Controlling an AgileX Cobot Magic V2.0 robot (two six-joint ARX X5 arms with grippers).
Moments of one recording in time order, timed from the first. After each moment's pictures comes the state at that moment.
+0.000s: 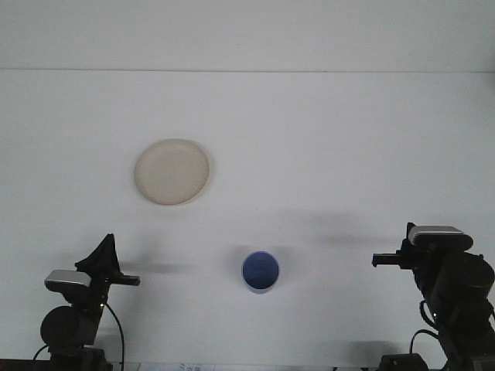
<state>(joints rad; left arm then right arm) -0.09 0.01 0.03 0.15 -0.01 -0.10 0.06 0.58 0.83 -0.66 0.05 0.05</state>
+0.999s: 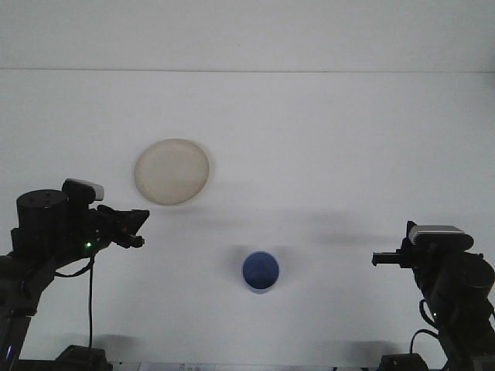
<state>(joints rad) -0.11 0.93 1.14 -0.74 0.50 -0.08 0.06 0.58 0.83 -0.65 0.05 0.05</state>
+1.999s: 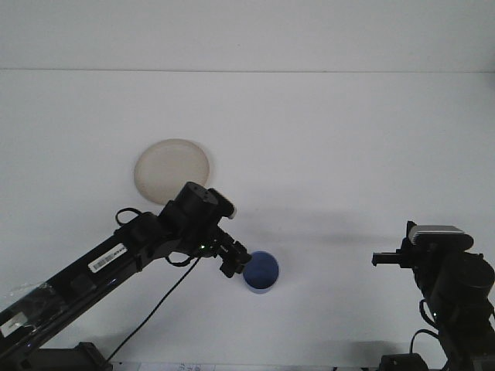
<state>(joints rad) -0.74 1.43 1.27 -0.66 0.34 -0.10 0.06 0.58 0.83 -0.65 0.05 0.05</state>
